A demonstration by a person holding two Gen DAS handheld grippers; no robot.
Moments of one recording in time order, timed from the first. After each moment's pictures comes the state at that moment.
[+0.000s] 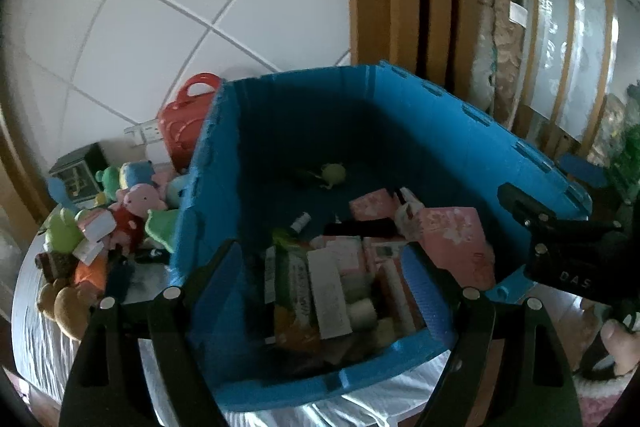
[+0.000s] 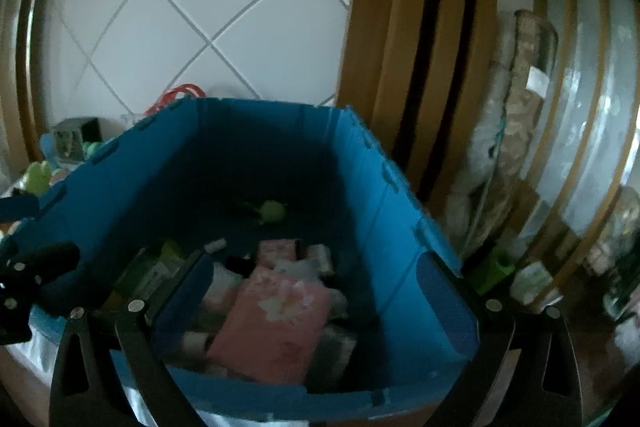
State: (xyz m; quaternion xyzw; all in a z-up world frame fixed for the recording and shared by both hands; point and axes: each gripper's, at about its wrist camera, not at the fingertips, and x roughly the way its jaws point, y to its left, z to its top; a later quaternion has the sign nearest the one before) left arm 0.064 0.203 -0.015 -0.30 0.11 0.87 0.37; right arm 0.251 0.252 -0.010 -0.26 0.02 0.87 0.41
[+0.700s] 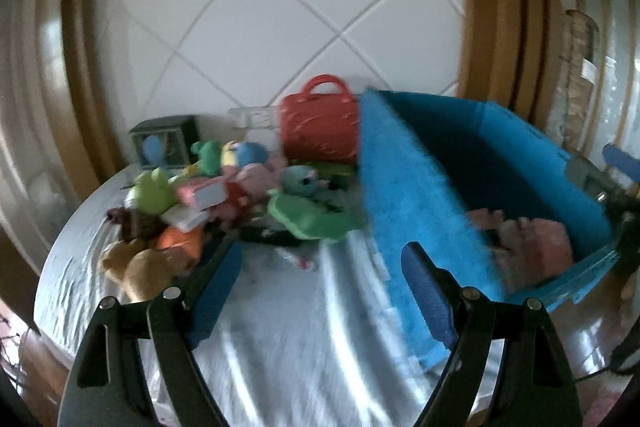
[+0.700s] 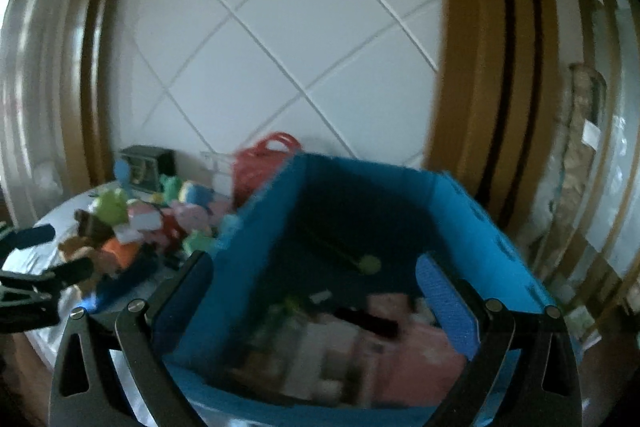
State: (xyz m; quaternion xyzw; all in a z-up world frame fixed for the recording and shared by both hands) left arm -0.015 0.002 -0.028 -0.29 0.04 0.92 0.26; right arm 0.144 0.112 0.027 -0.20 -0.03 0.92 0.33
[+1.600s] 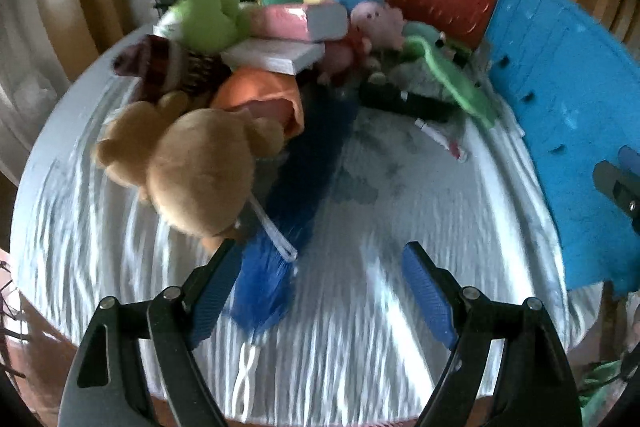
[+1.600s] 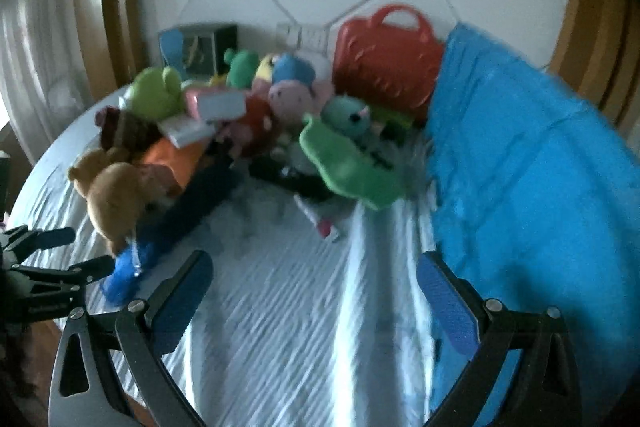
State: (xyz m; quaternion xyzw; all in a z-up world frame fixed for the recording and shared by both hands) left arm -0.223 -0.110 -0.244 -0.50 0.05 0.83 0.23; right arm -0.098 0.037 -0.148 -0.40 0.03 0.88 0.26
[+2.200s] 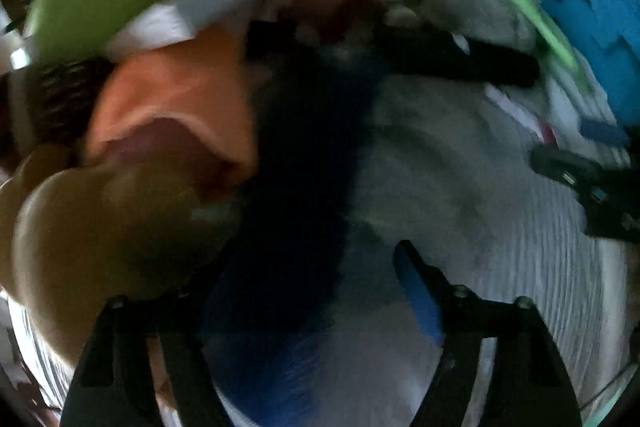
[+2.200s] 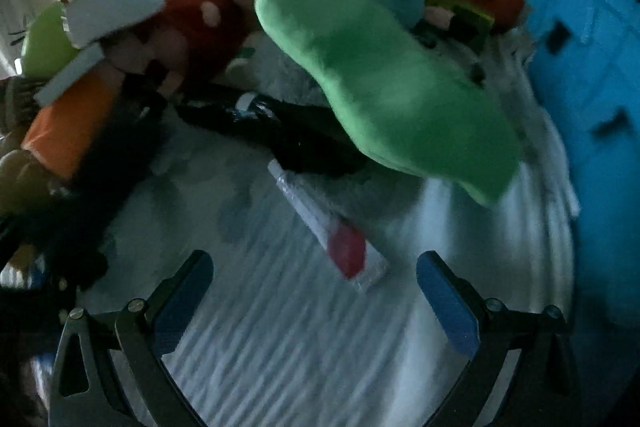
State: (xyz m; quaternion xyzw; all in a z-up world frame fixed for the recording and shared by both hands) left arm -0.312 -0.016 -0.353 -0.54 0.16 0.79 0.24; right arm -0.222 0.161 -0.312 -0.51 0.11 0.82 0.22
